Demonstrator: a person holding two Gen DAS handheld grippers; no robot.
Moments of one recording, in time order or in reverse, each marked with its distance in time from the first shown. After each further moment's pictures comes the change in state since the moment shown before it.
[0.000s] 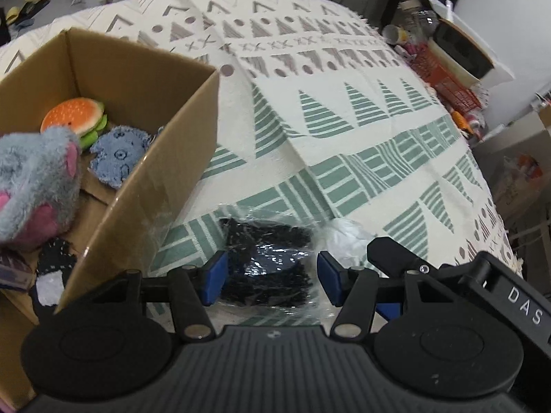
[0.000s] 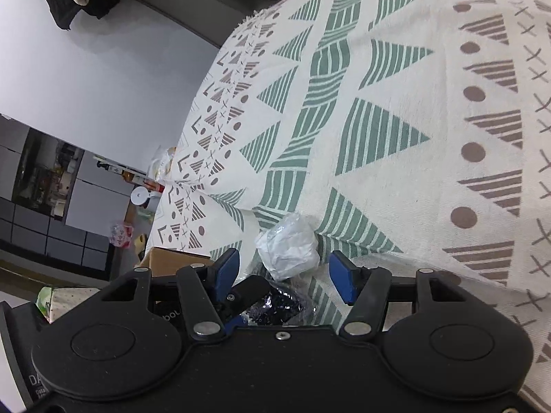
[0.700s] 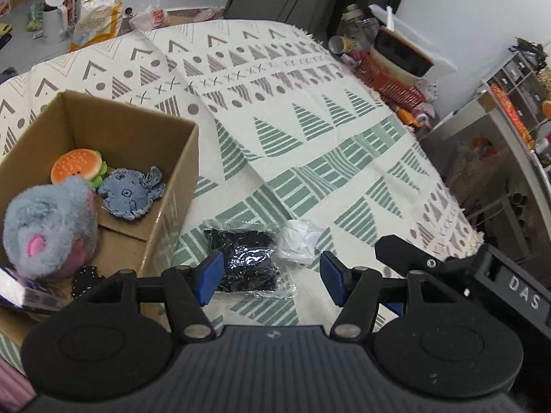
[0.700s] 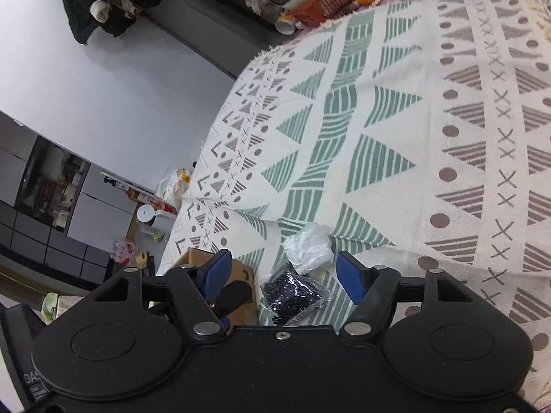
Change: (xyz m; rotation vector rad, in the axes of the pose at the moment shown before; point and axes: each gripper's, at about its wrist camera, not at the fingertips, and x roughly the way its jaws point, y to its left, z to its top) left arm -0.061 -0.004 0.000 0.142 -0.040 -0.114; right arm -0.061 0.025 -0.015 -0.026 -0.102 -0.011
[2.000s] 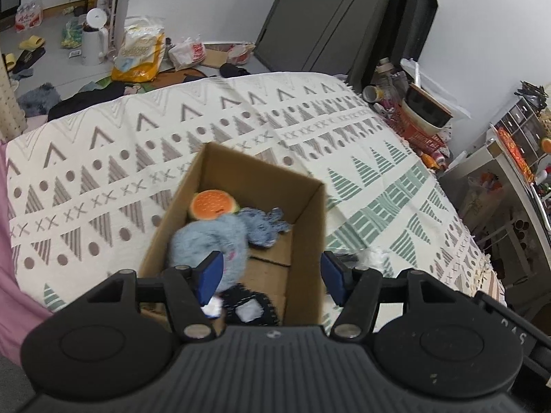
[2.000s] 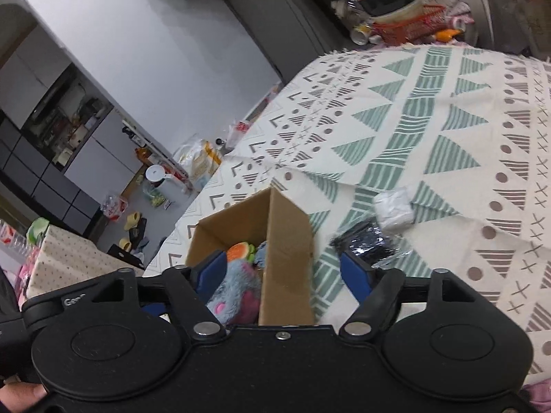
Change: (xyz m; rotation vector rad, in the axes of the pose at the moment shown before) left arm -0.111 0.107 0.013 -0.016 -0.111 0.024; right arm -0.020 0.112 -0.077 -0.259 -0.039 -0.037
